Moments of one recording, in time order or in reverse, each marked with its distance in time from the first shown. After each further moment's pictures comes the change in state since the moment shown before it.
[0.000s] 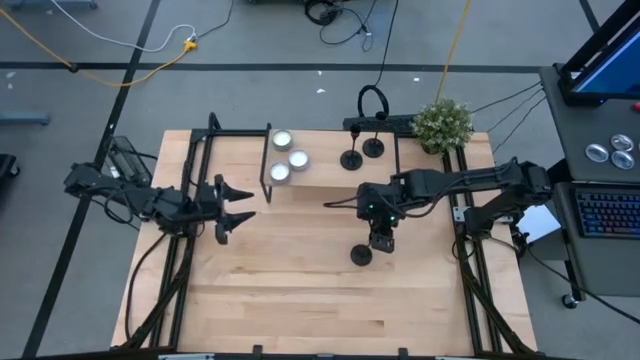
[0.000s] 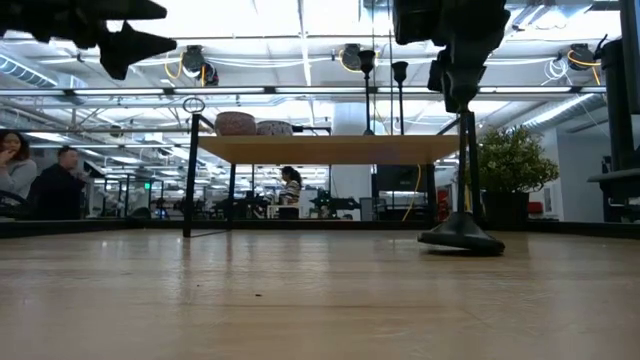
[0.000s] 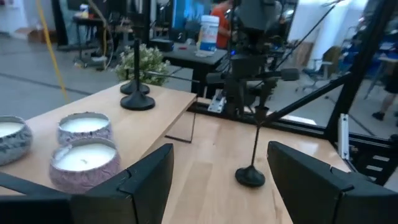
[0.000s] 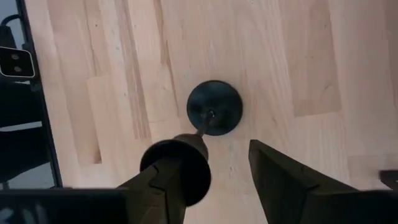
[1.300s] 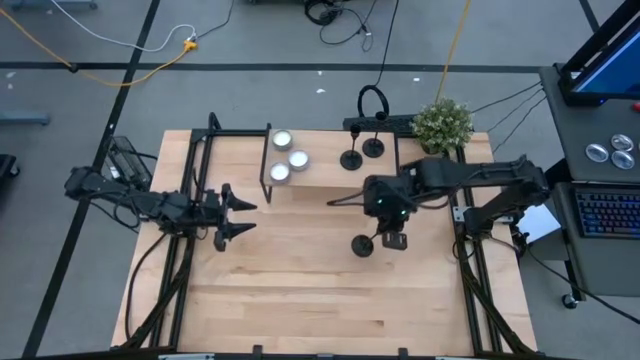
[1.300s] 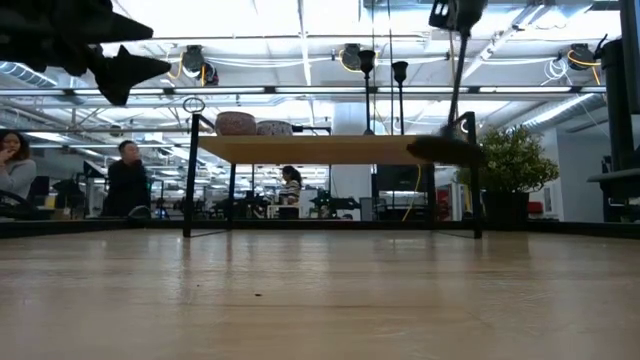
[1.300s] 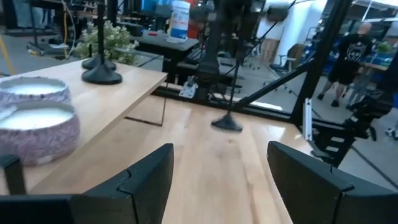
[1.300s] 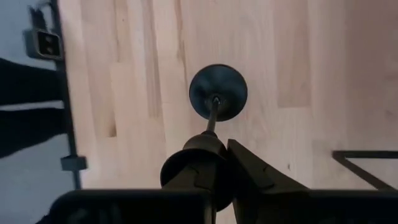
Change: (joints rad) left arm 0.035 -0.047 -0.151 0.101 0.175 -0.042; right arm 0.052 0.022 0.326 -0.328 0.053 -0.064
